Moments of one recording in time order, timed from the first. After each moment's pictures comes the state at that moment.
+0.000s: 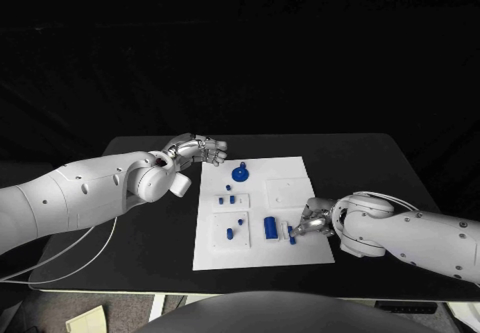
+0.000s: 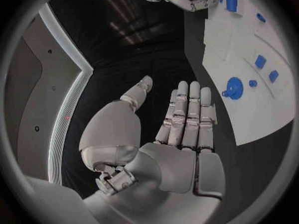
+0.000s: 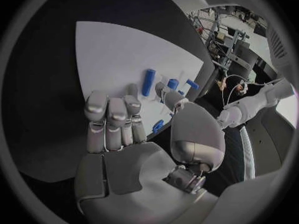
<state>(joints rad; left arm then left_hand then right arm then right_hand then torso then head) 1.17 -0.73 -0.16 1.24 -0.15 -0.09 0.25 0.97 -0.11 0.44 -0.21 0.05 0.82 0.17 0.39 0.38 1.23 0.12 0.07 0.12 0.93 0.12 0.39 0.49 0.07 0.67 0.02 0.61 1.16 1.06 -0.82 -0.21 1.55 -1.21 -0.06 -0.54 0.81 -0.27 0.67 -0.10 0.07 1.07 0.08 0.29 0.58 1.20 -0.03 1.07 1.17 1.31 -0.13 1.24 1.08 0.19 1.26 -0.07 1.11 1.28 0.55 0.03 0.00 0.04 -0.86</state>
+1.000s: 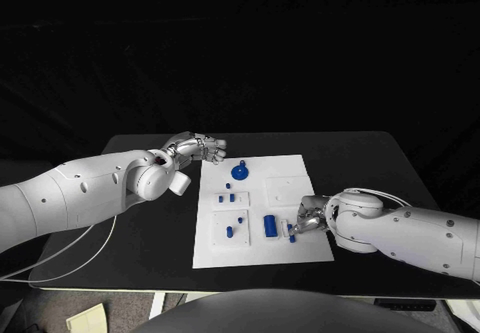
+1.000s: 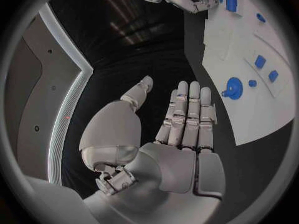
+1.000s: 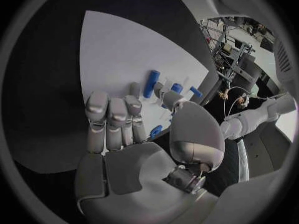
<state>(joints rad) 1.17 -0.73 -0.16 1.24 -0.15 -0.09 0.25 0.97 -0.11 0.44 -0.21 0.05 0.82 0.17 0.39 0.38 1.23 0.12 0.07 0.12 0.93 0.12 0.39 0.49 0.07 0.67 0.02 0.61 1.16 1.06 -0.77 -0.20 1.53 -1.32 -0.03 -0.56 0.85 -0.25 0.70 -0.08 0.05 1.08 0.07 0.30 0.69 1.21 -0.04 1.07 1.17 1.31 -0.13 1.24 1.08 0.19 1.26 -0.07 1.11 1.28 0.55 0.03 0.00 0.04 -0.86</state>
